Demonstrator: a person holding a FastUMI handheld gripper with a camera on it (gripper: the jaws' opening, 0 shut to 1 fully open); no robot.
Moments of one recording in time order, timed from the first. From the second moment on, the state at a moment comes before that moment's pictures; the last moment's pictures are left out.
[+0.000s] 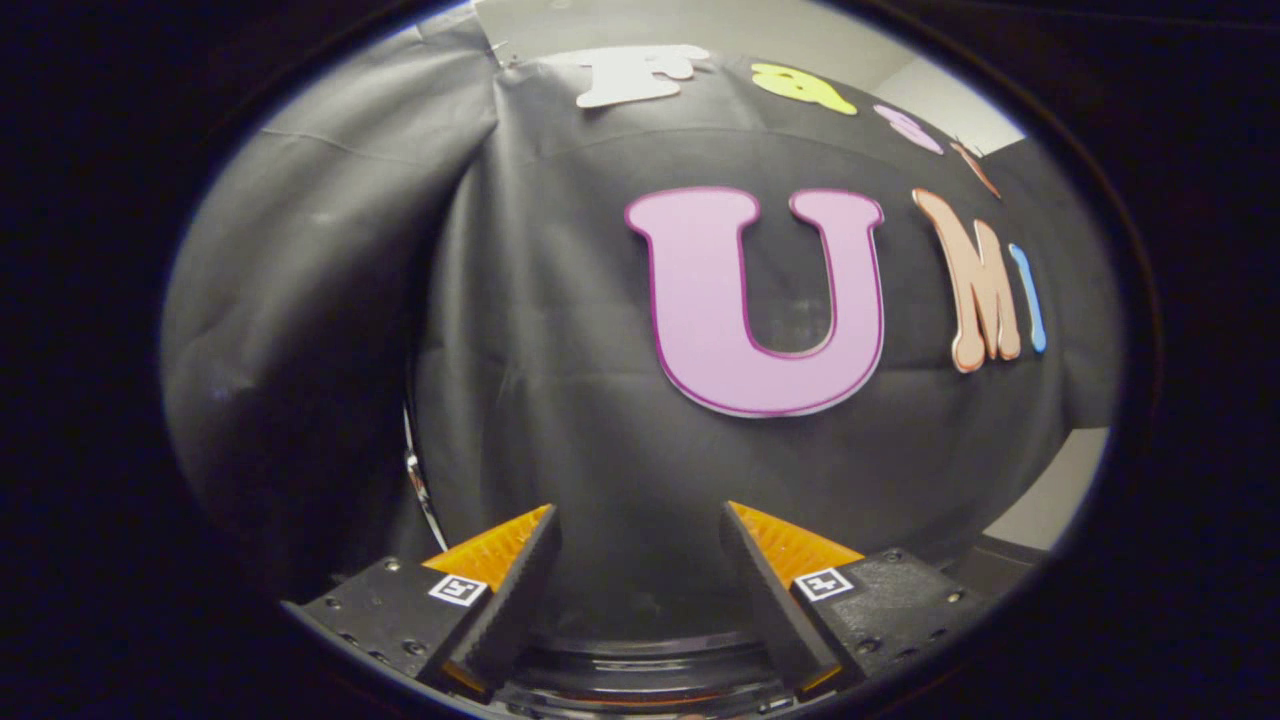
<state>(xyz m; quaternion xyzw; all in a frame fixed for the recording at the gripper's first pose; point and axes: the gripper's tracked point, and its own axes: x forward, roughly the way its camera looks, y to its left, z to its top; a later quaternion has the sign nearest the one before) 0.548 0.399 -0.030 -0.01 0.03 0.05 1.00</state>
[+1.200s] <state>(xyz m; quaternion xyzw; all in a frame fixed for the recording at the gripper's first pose) 0.489 0.391 -0.037 0.00 0.02 0.07 1.00</state>
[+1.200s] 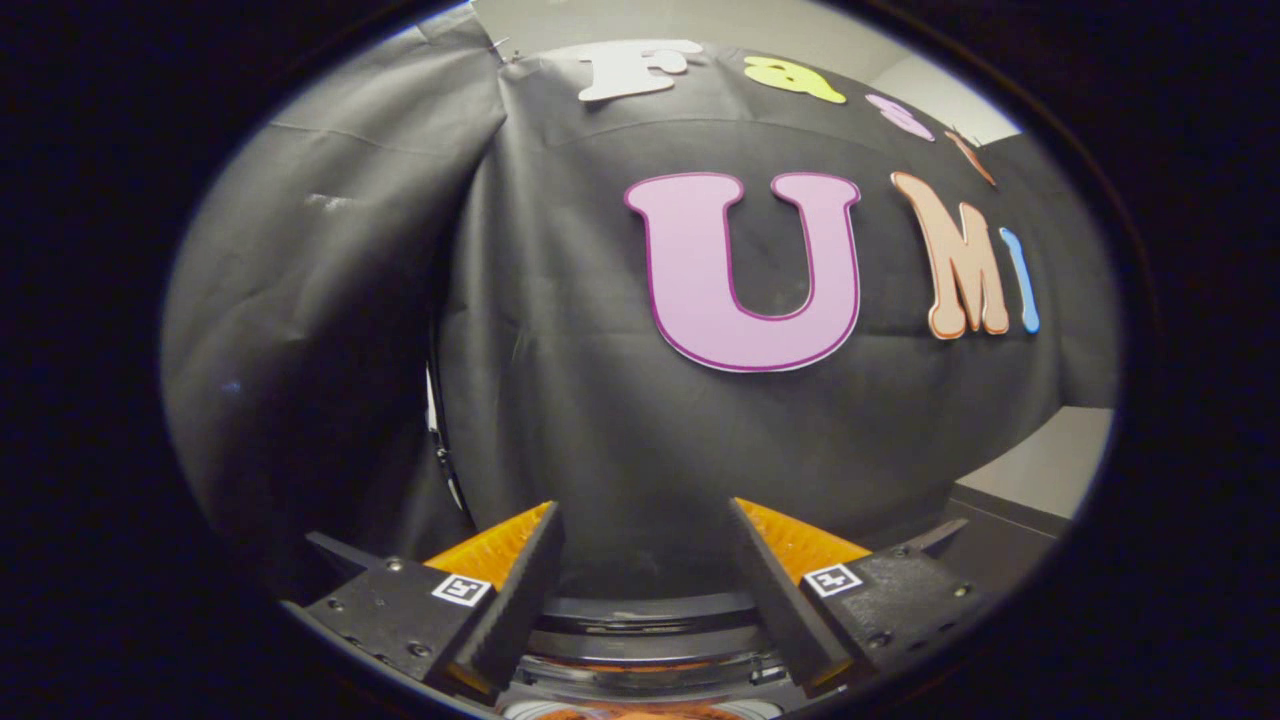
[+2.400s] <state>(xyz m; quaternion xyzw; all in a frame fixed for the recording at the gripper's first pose) 0.472 0.392 -0.040 0.00 0.02 0.06 1.00</state>
